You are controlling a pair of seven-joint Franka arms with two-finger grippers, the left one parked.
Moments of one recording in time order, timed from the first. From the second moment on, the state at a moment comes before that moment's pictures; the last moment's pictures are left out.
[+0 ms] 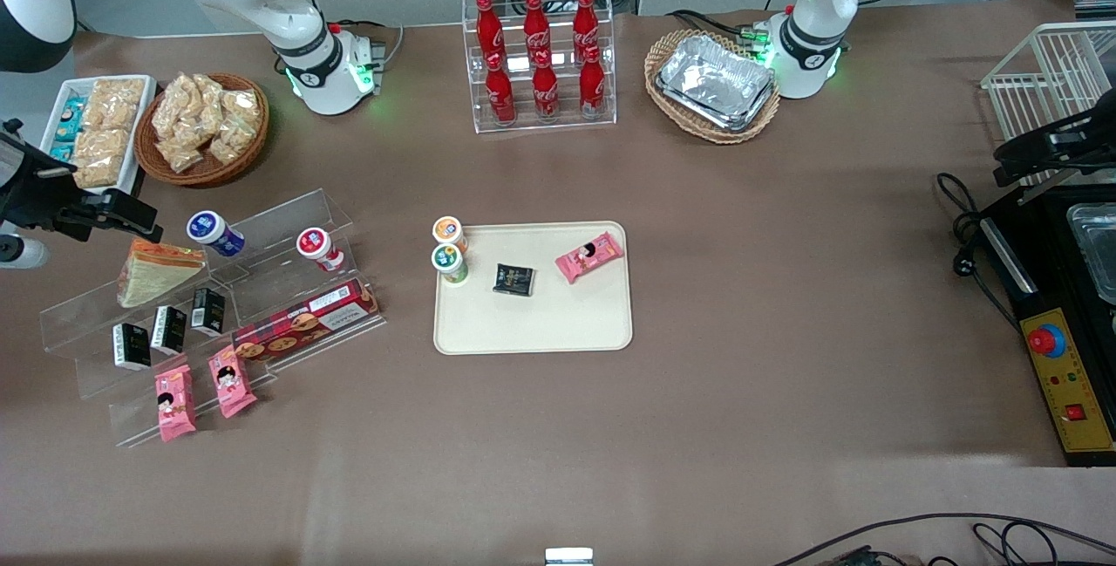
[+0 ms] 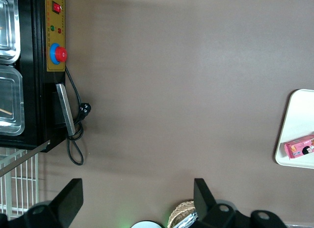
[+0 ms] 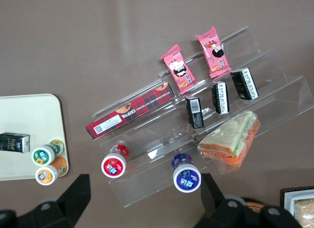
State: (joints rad) arm 0.11 0.00 -0.15 -1.61 0.00 1.62 0.04
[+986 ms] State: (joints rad) arm 0.08 0.00 -0.19 -1.61 0.00 1.61 0.15
